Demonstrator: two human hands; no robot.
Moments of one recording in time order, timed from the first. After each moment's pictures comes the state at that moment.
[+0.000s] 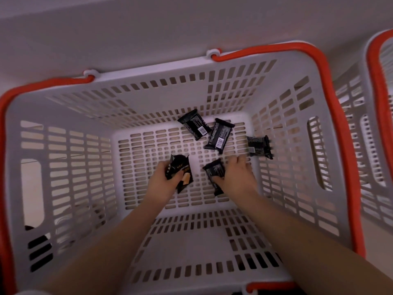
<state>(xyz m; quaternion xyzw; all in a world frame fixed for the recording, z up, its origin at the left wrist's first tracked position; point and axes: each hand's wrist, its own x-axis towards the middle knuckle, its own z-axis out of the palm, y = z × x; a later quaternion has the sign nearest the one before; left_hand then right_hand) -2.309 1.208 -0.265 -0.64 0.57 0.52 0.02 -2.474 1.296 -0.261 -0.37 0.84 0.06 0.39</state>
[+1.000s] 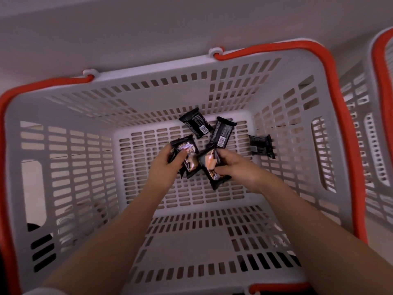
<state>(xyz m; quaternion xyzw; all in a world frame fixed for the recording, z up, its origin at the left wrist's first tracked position) -2.330 1.187 -0.250 -0.58 0.56 0.59 -0.07 -2.502 1.277 -0.236 -0.20 0.61 -0.29 0.71</state>
